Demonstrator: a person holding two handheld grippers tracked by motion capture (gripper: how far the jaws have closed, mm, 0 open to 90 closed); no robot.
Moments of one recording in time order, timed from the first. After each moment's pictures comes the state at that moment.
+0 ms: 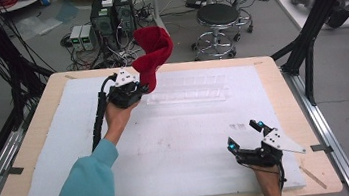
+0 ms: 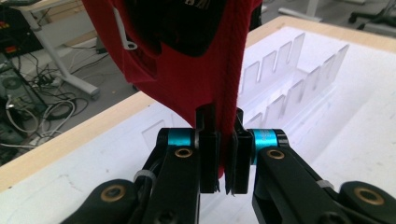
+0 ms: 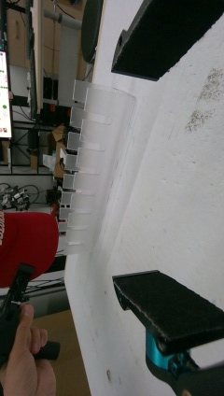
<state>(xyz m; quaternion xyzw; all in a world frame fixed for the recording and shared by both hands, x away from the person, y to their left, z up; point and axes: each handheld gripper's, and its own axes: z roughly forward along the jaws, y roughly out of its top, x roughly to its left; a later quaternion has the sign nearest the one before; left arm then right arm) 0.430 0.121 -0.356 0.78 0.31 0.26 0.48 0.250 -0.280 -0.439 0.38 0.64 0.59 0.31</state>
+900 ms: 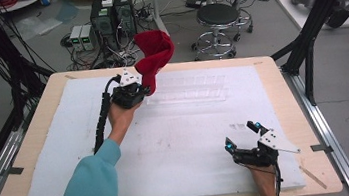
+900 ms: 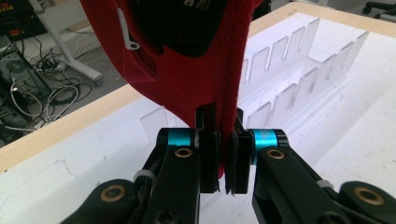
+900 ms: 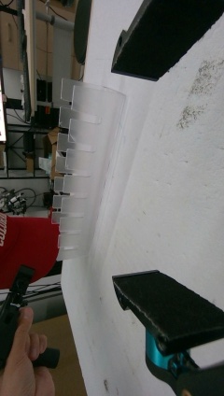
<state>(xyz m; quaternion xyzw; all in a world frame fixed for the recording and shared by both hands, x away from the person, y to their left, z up) 0.434 0.114 -0.365 0.78 0.33 0.25 0.47 0.256 -0.276 -0.450 0.39 0.64 0.59 0.30</state>
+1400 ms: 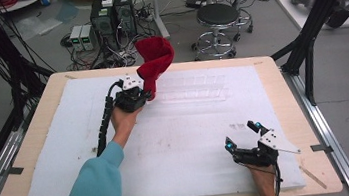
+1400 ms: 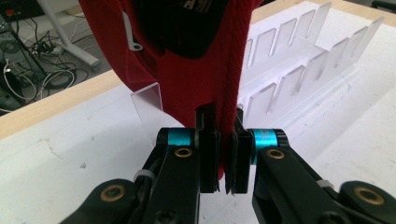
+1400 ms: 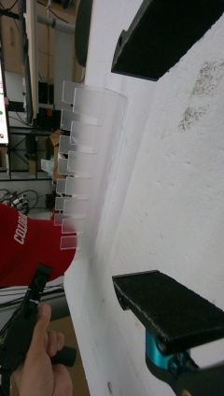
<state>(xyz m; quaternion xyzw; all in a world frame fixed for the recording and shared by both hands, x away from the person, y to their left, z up) 0.435 0.112 -0.384 0.78 0.35 0.24 0.46 0.256 -0.276 -0.451 0.39 0.64 0.59 0.31</state>
